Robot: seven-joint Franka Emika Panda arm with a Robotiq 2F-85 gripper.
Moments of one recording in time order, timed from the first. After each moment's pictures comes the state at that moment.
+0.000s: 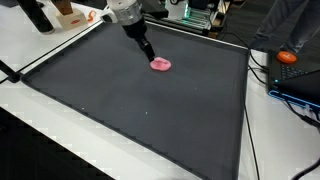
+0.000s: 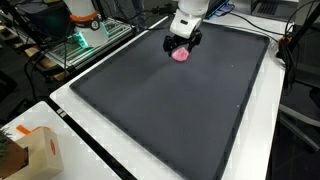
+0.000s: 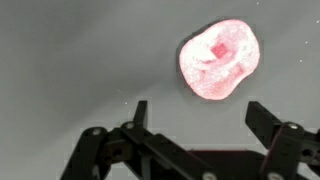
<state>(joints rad) 0.09 0.38 -0.01 -2.05 0.19 2.22 0.57</state>
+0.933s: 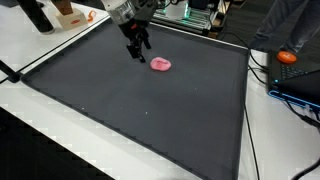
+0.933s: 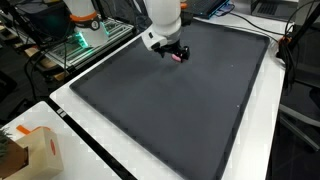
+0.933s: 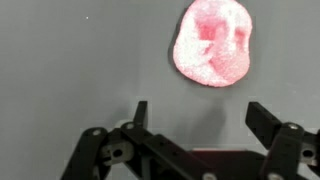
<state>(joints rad) 0.02 0.35 -0.03 -2.23 0.57 2.39 0.87</state>
